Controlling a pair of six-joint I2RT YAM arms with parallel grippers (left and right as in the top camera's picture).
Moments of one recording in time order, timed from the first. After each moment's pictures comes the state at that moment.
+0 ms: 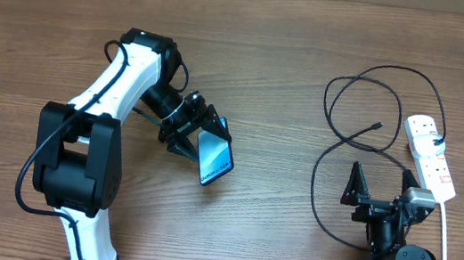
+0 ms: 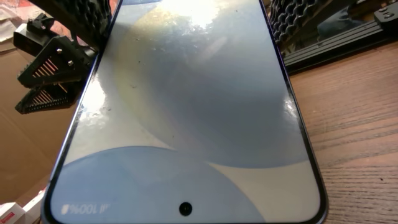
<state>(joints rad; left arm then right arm) -0.18 2.03 1.55 -1.51 0.83 -0.33 -0.01 0.01 0.02 -0.04 -0.03 0.15</state>
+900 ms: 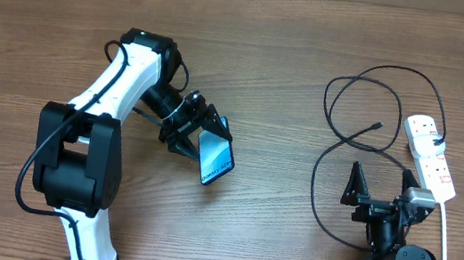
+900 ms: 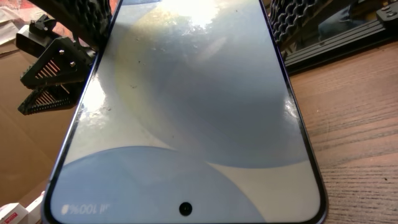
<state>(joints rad) -0.18 2.03 1.55 -1.51 0.84 -0.33 -0.01 0.01 0.02 -0.03 -0.03 0.15</state>
